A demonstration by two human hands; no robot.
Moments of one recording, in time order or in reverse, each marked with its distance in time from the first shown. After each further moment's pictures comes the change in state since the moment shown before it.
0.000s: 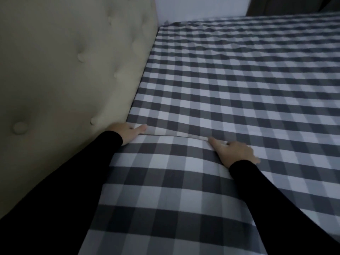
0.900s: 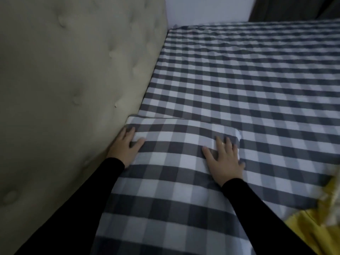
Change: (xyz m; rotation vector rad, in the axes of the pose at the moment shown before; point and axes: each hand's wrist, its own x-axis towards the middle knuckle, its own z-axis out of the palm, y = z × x) left_hand -0.136 -0.050 0.052 -0.269 0.227 0.058; right_hand -0.125 0.030 0.011 0.158 -0.029 -0.213
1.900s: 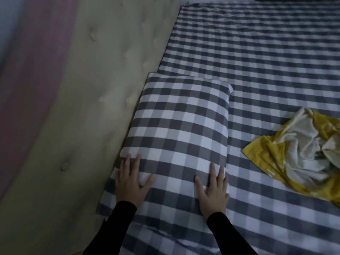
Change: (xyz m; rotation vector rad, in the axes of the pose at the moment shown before) left_hand -0.366 -0.098 0.033 0.084 0.107 0.027; right_hand -0.327 0.083 0.060 0.214 -0.059 0.075
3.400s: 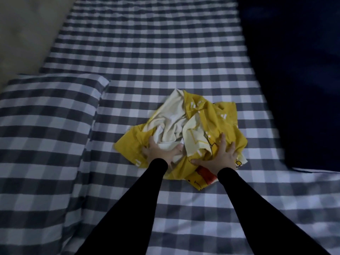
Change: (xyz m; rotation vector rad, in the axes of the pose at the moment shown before) left_hand -0.022 0.507 0.258 -0.371 -0.356 -0.397; right_hand 0.182 0.314 -0.359 -0.100 0.062 0.282
